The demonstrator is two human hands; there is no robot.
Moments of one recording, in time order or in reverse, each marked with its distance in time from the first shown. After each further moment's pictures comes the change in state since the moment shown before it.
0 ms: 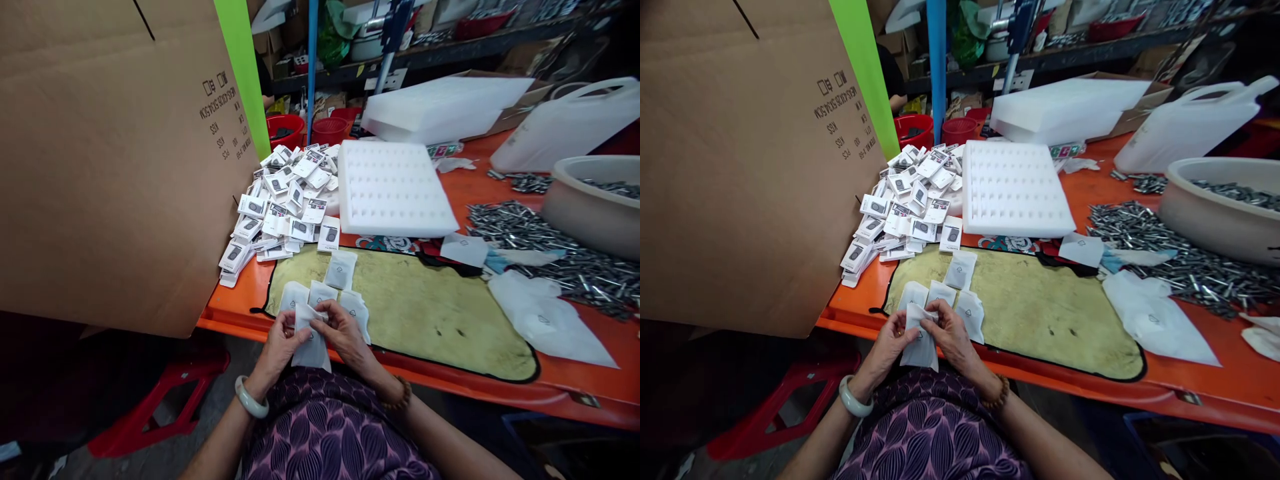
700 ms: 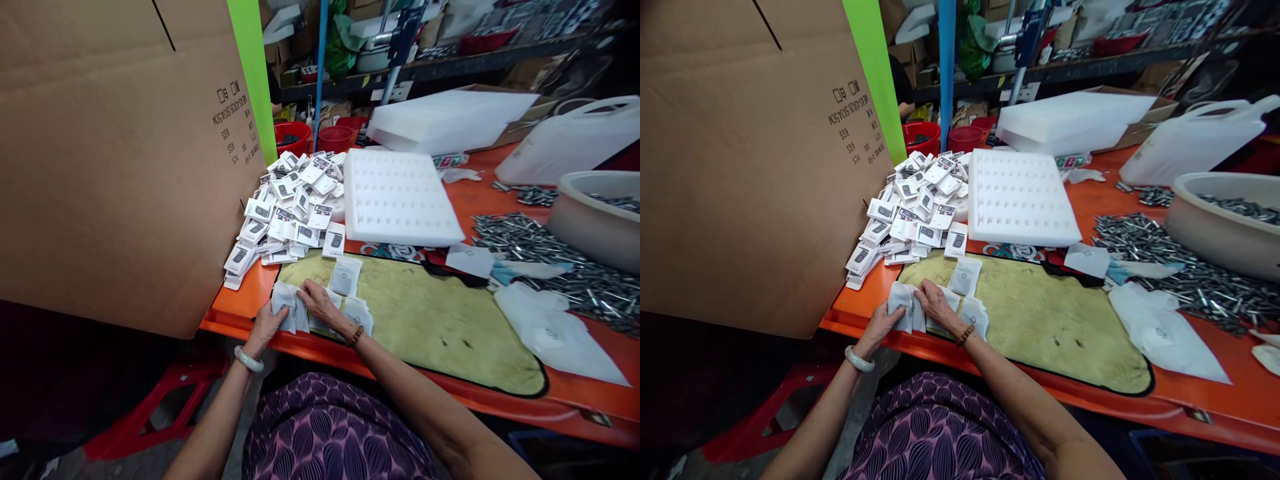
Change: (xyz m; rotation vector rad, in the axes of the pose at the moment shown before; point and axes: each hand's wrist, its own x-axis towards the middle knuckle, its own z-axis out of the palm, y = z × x) left_hand 0.064 -0.008 -0.057 0.310 0.146 0.083; right_hand 0.095 0.027 0.014 -0.641 -0.064 -0.216
